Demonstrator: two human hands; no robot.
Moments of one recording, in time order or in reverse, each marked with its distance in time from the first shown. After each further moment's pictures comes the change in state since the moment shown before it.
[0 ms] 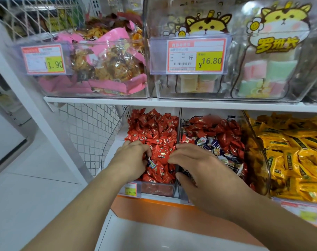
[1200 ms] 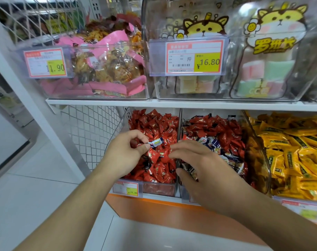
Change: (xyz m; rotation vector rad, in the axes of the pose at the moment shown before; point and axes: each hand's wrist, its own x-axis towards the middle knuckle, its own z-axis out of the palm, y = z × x) left_hand -0.020 0.009 -0.037 -0.613 0.204 -0.136; right_hand 0.002 0.000 -0.001 0.097 0.074 0.030
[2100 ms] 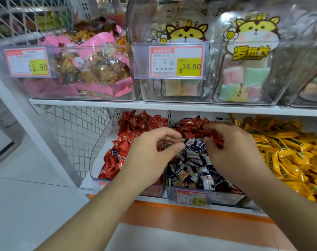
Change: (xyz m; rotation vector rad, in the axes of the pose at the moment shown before) left_hand -0.034 0.081 0.042 -0.216 -0.099 0.253; right_hand -0.003 0.034 -0.053 -0.059 0.298 0.463
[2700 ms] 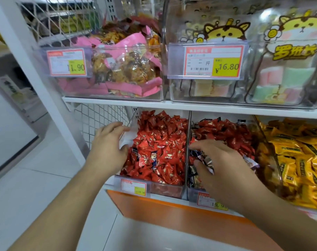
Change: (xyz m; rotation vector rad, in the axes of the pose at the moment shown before) left_hand -0.005 -0.089 -0.111 0.695 0.176 -0.175; right_hand -0.022 -0.031 0.042 0.039 -0.243 -0.263
